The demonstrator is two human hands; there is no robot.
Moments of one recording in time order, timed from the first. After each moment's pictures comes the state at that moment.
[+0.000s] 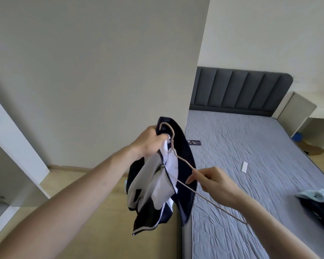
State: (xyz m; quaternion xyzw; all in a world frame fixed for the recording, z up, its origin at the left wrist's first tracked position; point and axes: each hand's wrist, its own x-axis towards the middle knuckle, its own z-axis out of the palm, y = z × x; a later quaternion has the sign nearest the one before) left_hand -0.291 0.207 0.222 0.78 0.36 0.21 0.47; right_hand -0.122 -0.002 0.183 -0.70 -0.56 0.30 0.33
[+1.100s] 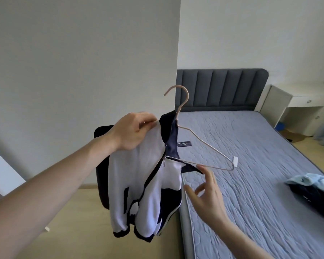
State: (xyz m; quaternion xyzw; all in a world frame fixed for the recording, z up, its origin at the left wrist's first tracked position) left_hand -0.294 0.224 0.282 0.94 0.13 0.26 0.17; right_hand -0.141 -0.014 0.104 -0.75 -0.45 0.04 0.48
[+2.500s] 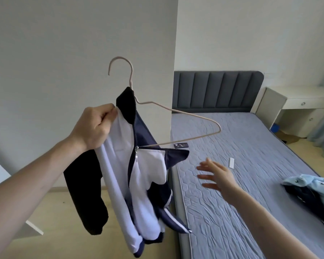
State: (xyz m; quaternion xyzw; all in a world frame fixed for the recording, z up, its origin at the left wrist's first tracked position) left_hand -0.351 0.258 0.290 0.87 0.21 0.41 0.18; right_hand -0.059 0.005 0.139 -0.68 -0.21 0.37 0.59
